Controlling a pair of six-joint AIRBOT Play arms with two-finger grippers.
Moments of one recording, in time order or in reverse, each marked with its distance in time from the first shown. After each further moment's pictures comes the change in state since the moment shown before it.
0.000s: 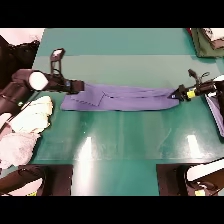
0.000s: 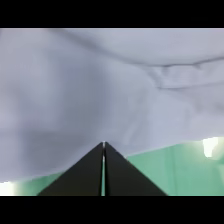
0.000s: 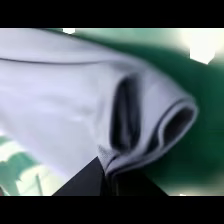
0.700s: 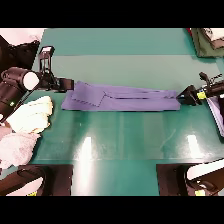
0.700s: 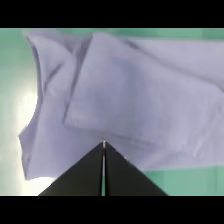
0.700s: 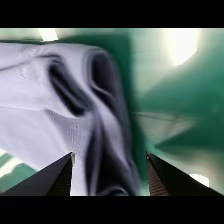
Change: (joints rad) left arm 0.087 0.064 -0.015 0.185 -0.066 -0.043; right arm -0.101 -0.031 0.045 -0.153 0.045 0.176
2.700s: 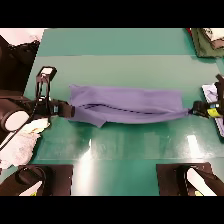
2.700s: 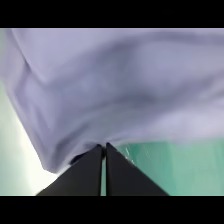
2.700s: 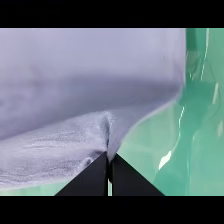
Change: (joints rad) left arm -0.227 0.358 -0.240 0.106 -0.093 -0.116; right arm 0.150 0.838 -0.467 -0.318 -0.124 0.191
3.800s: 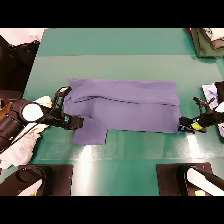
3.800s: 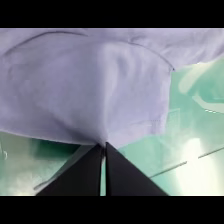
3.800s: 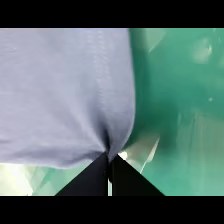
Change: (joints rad) left arm 0.080 -0.107 -0.106 -0.420 -0.114 0.157; right arm -0.008 -0.148 -0.251 -0.085 -0.108 -0.003
